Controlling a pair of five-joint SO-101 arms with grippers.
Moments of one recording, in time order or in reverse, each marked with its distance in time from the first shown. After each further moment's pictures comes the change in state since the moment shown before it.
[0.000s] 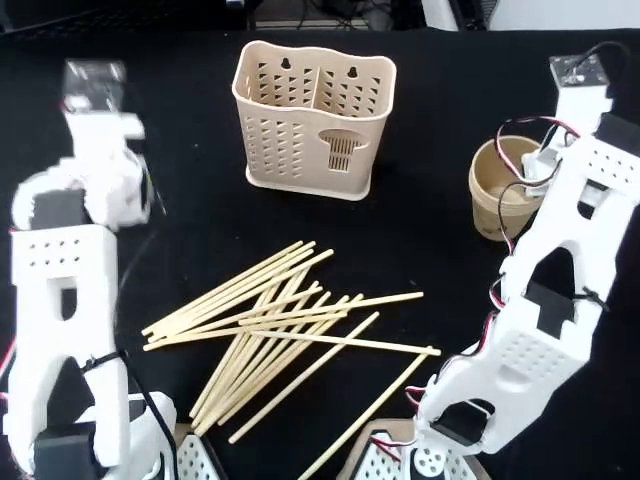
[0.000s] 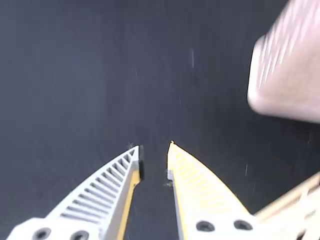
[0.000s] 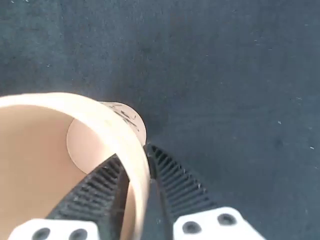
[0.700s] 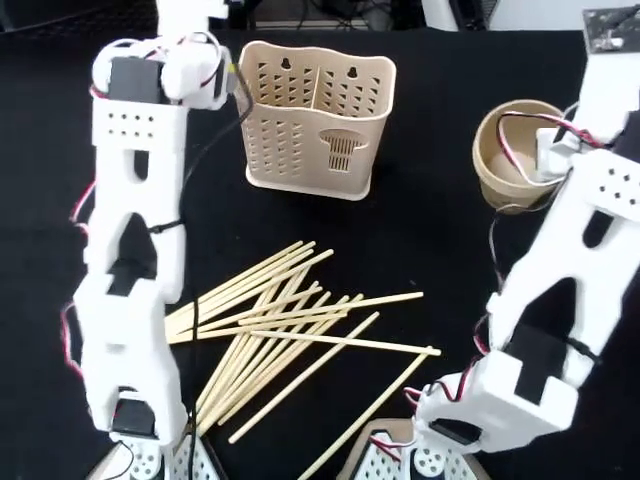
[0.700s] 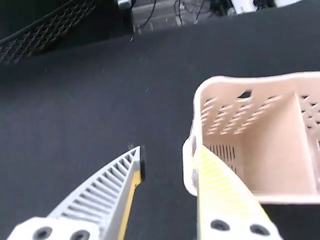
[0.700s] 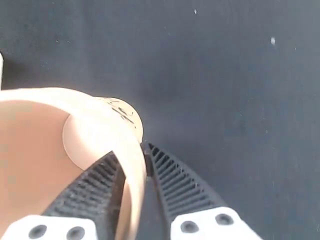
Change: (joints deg) left arm 14.5 58.8 -84.9 23.6 2.5; right arm -2.6 -18.0 -3.8 11.1 -6.9
